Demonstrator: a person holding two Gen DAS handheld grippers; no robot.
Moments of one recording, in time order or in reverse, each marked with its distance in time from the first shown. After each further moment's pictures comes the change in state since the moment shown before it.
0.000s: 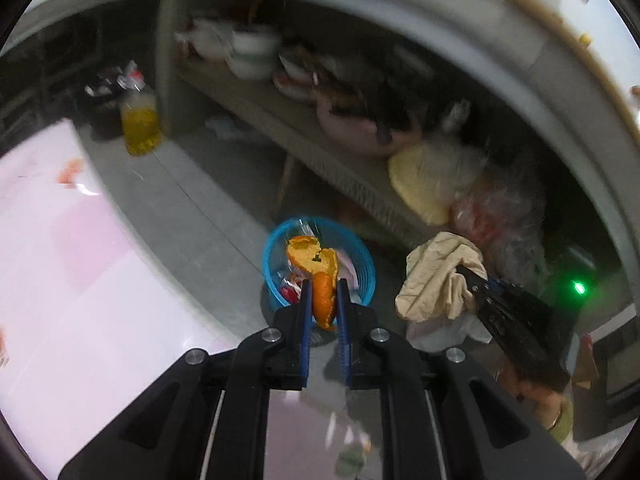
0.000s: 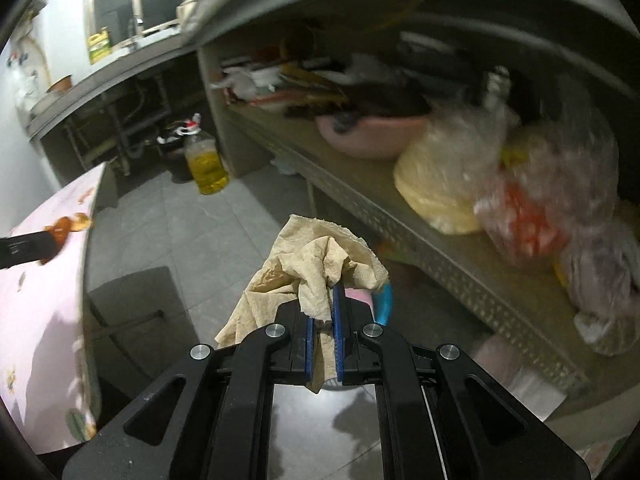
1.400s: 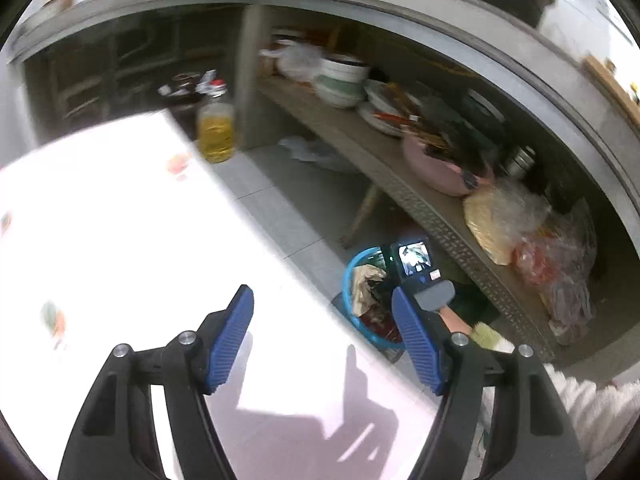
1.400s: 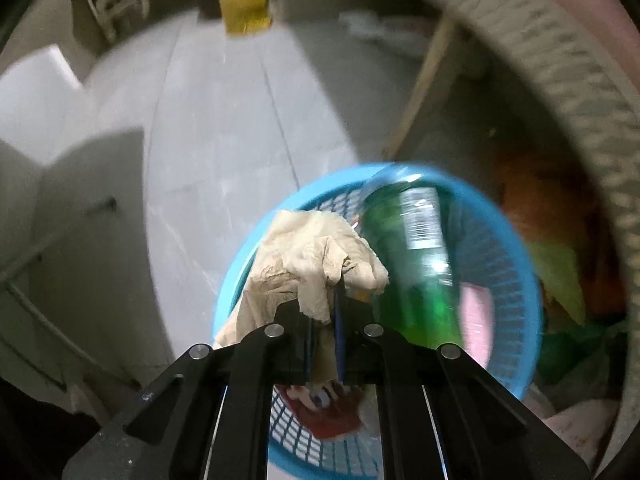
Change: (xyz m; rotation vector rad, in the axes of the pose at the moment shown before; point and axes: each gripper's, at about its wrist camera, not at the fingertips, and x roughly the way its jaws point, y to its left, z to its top) left arm -0.062 0.088 -0.029 -0.166 -0.157 0.198; right arm 0.306 0.111 -0.017 -0.363 0.478 0.052
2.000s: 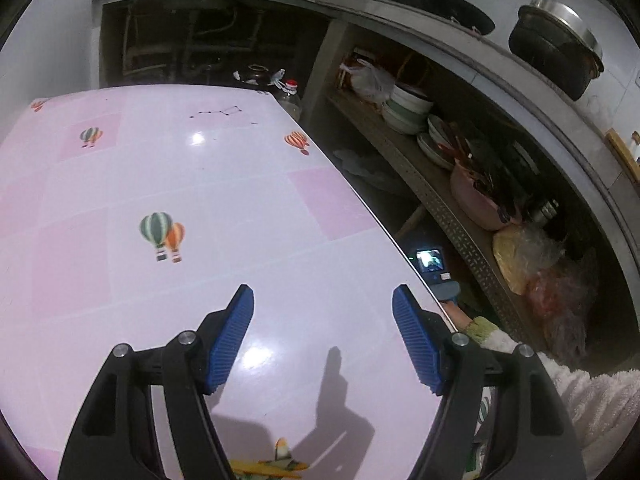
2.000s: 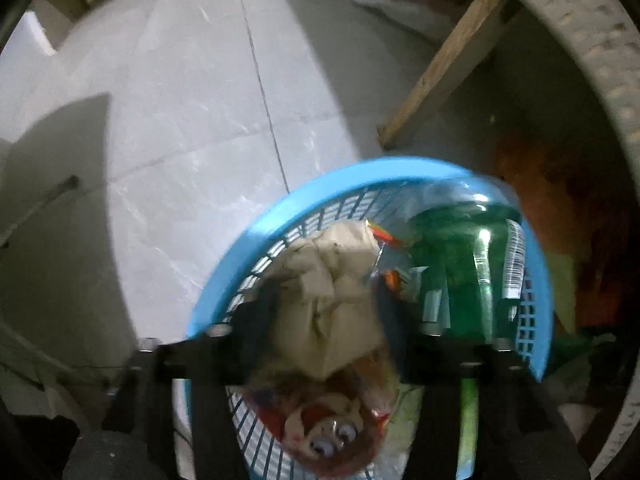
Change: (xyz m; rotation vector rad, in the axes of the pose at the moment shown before) left arm -0.067 0.083 -0.051 -0.187 -0.075 0.047; right arm 0.024 0.016 0.017 -0.044 0.066 -0.100
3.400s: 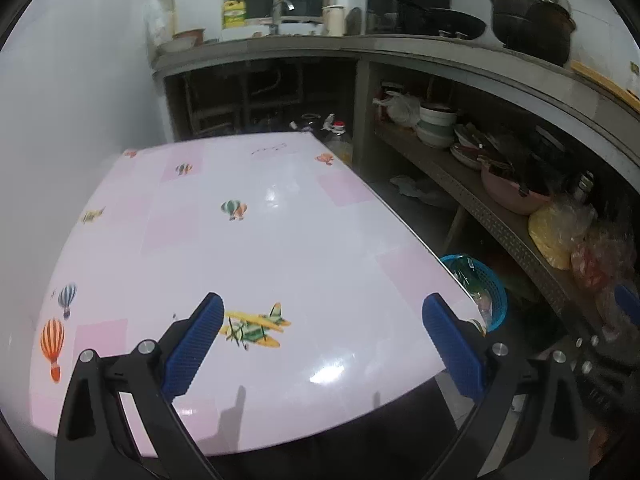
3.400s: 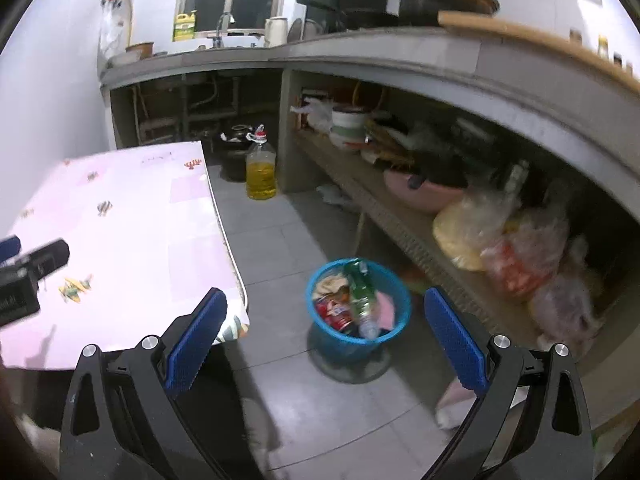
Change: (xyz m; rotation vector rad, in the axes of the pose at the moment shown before) left arm -0.095 -0.105 -0.107 0.090 -0.175 0.353; right arm -0.400 0.031 -0.281 0.135 -0.694 -0.049
